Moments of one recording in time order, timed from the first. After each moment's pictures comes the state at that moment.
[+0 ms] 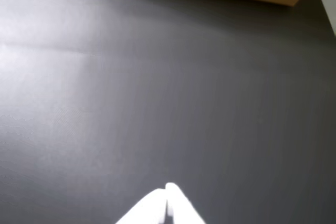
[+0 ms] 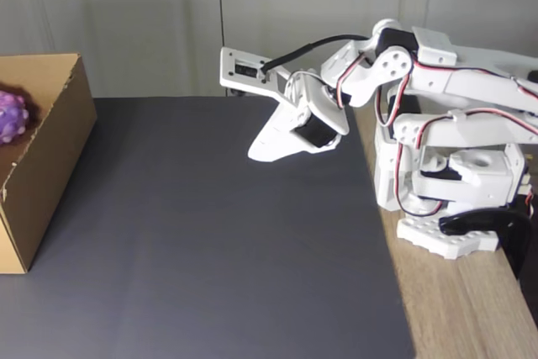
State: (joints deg) arm 14.9 178.6 170.9 44.9 192.0
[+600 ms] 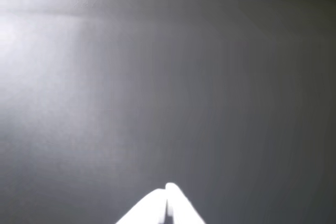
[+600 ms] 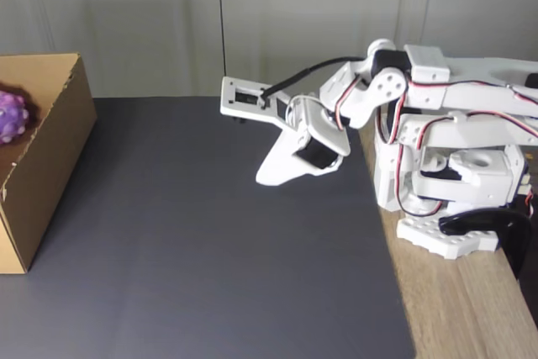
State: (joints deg) arm 12.5 179.0 180.3 40.3 188.4
